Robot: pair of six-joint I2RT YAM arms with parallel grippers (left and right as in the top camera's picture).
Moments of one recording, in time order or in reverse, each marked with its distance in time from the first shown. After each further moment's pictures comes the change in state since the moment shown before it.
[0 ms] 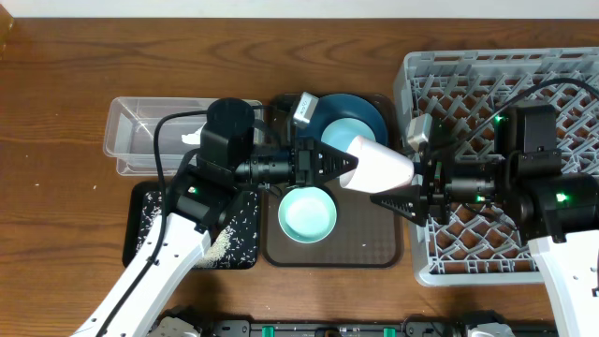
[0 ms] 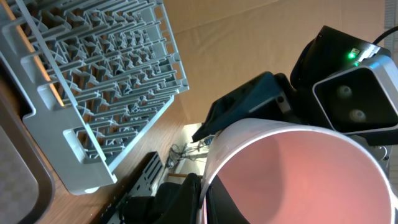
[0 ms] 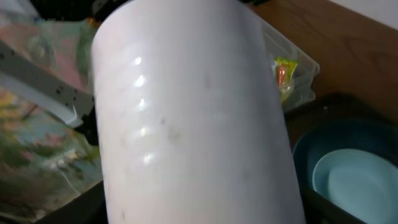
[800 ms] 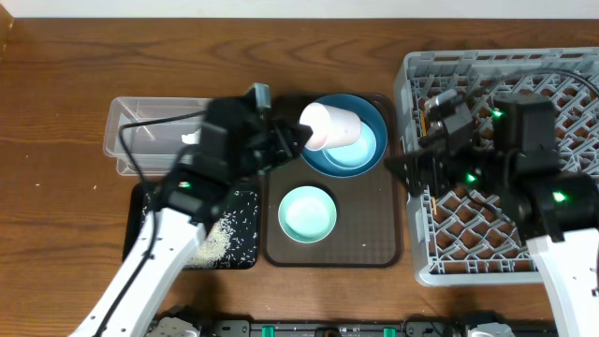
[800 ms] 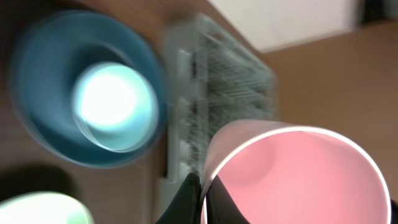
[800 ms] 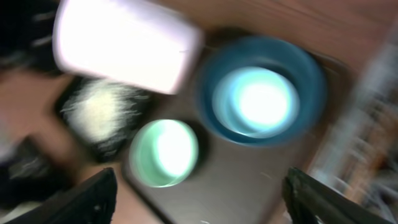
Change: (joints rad) left arm 0.098 0.003 0.000 -0.202 -0.451 0.053; right arm 0.004 -0.009 0.000 0.075 0.418 0.393
